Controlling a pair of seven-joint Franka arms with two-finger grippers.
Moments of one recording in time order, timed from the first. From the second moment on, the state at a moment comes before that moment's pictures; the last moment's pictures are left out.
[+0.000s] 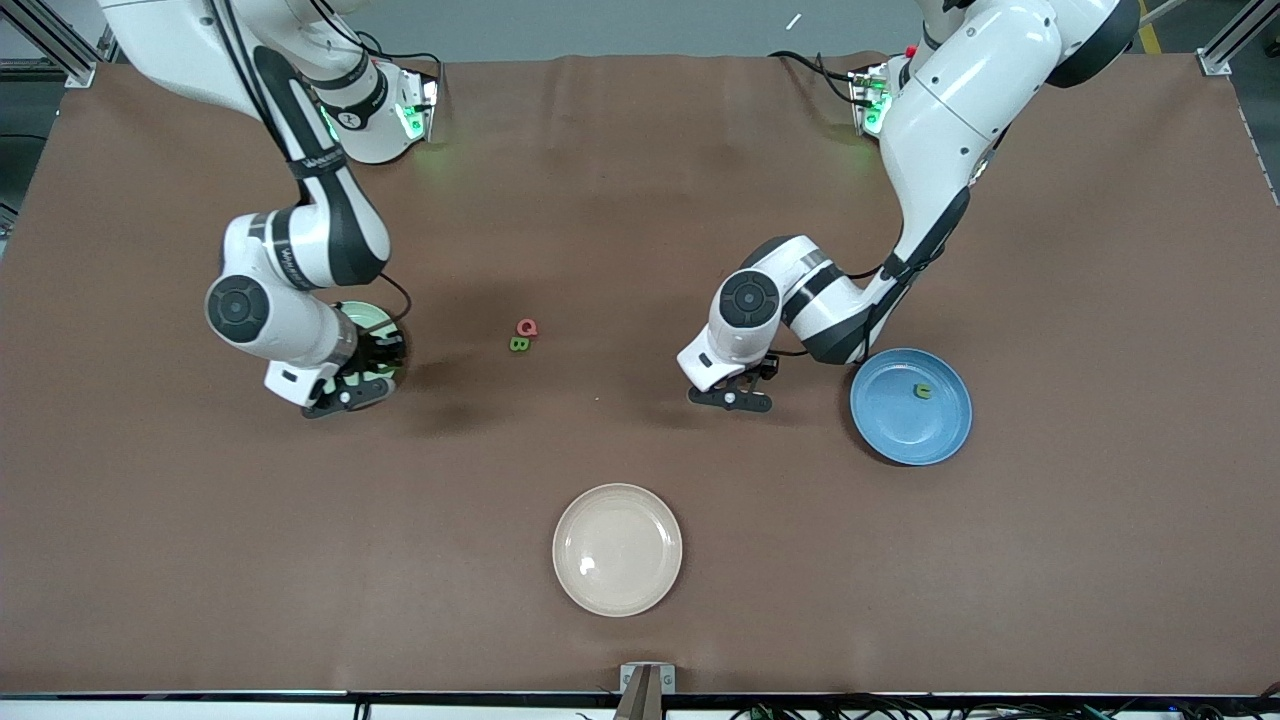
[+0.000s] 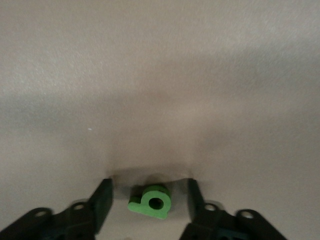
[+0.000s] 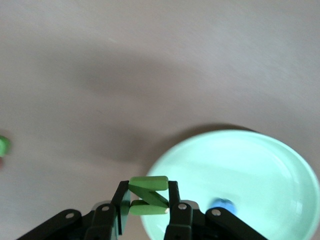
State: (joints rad) left arm -0.22 0.74 -0.47 -1.76 0.41 2.32 -0.74; right arm 0.25 0.29 -0.09 -2.15 0.09 2.27 -0.22
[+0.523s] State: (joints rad) left arm -0.22 0.74 -0.48 -1.77 0.41 2.32 -0.75; right arm 0.17 0.28 -0.09 -2.29 0.07 2.42 -0.29
